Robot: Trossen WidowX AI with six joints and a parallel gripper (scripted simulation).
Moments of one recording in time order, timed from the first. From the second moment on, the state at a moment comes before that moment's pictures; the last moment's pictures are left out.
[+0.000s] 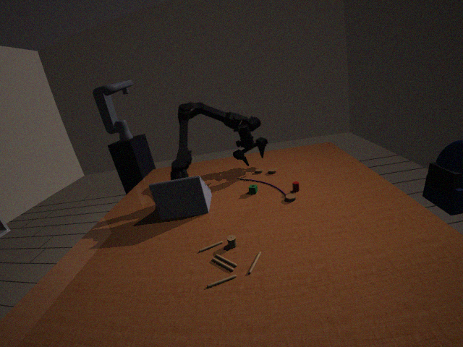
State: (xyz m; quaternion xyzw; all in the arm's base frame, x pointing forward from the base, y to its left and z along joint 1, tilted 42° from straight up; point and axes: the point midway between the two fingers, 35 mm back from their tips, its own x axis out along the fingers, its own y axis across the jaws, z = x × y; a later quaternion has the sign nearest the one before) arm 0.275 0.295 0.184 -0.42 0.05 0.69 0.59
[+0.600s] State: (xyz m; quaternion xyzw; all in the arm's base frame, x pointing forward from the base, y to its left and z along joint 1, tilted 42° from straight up) arm 0.273 0.115 0.031 -0.38 0.18 0.72 0.55
